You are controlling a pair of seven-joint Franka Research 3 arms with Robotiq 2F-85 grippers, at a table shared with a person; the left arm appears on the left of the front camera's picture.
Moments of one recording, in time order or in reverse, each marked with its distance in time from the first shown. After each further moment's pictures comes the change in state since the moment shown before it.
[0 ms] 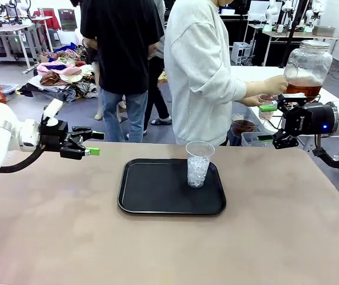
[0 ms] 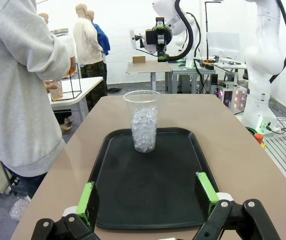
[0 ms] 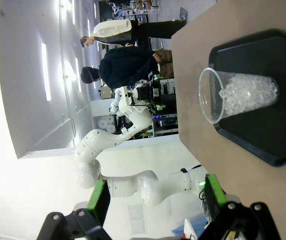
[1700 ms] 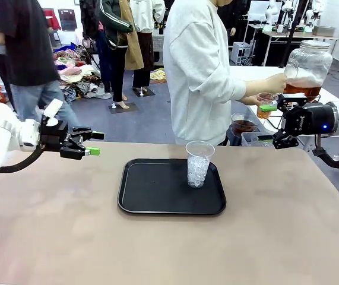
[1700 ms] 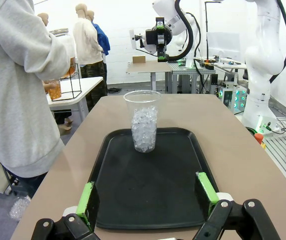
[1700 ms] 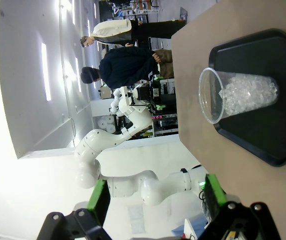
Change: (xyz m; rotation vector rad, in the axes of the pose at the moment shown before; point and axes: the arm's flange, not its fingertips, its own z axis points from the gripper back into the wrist) left arm 0.000 0.000 0.000 0.000 0.000 0.000; right arm 0.000 0.000 0.000 0.000 0.000 0.000
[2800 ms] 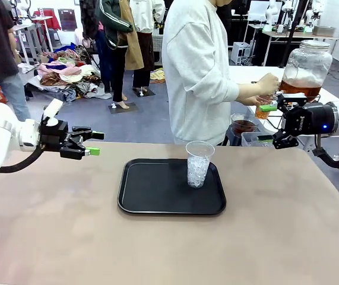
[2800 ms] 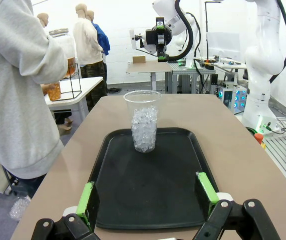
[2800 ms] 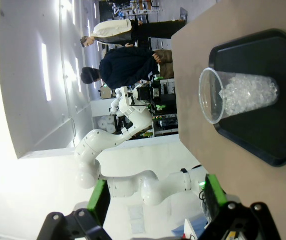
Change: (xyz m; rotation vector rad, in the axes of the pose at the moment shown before) left arm 0.000 0.000 0.000 0.000 0.000 0.000; right arm 0.000 0.000 0.000 0.000 0.000 0.000
